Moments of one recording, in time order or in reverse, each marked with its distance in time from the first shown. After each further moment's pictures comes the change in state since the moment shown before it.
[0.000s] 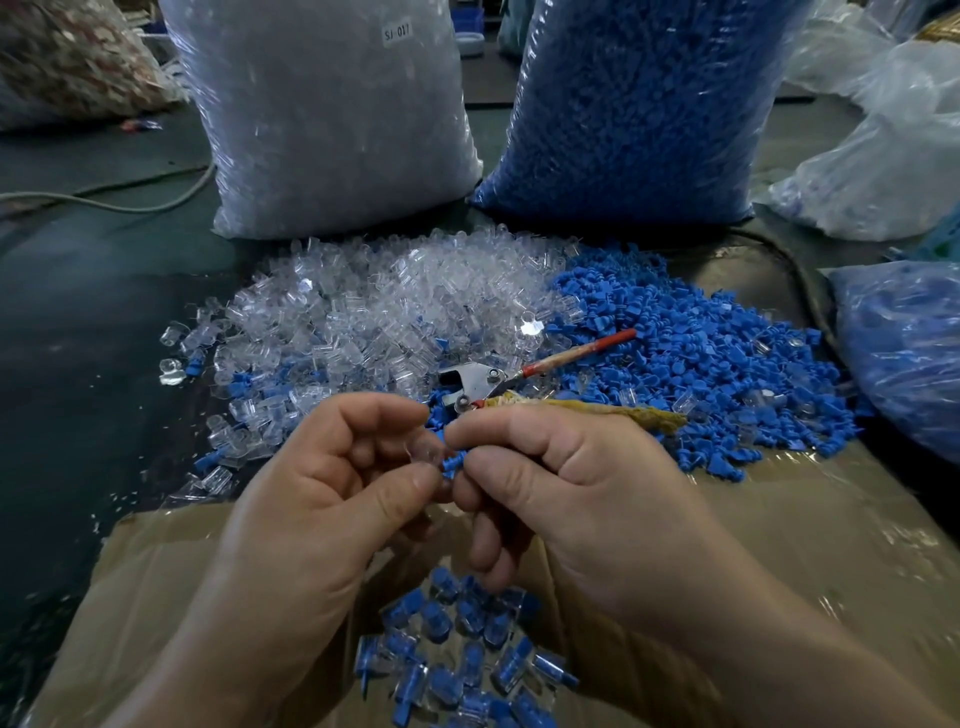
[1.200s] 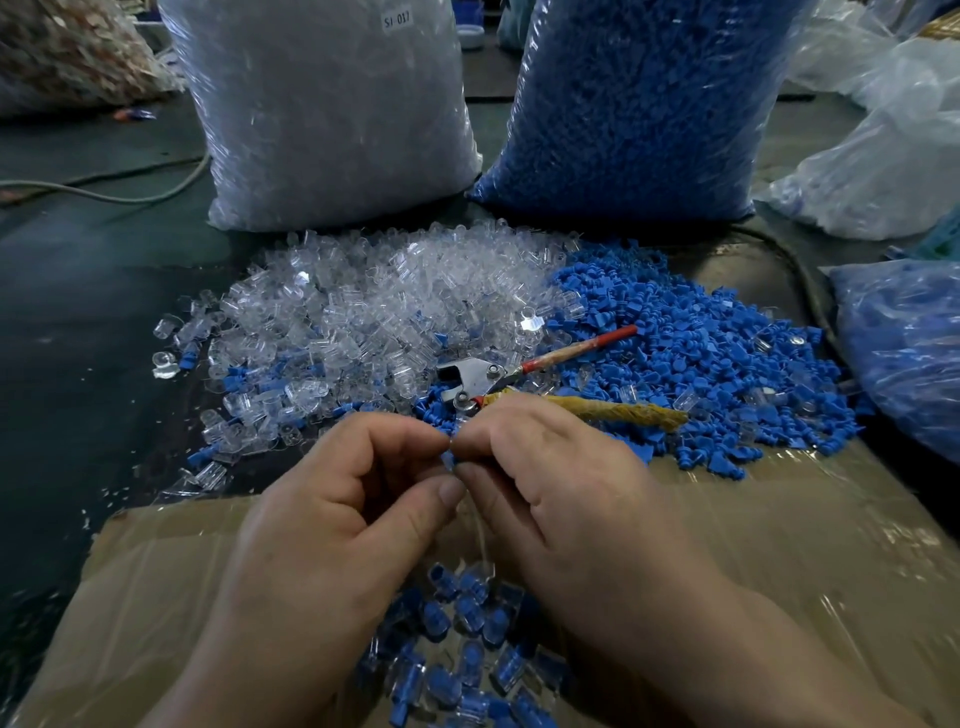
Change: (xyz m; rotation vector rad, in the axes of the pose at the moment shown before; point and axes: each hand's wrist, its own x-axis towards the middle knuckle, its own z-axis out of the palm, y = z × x) left_hand -0.009 -0.006 0.007 0.374 0.075 0.107; right_hand 0.000 0.010 0.005 -0.812 0.144 -0.382
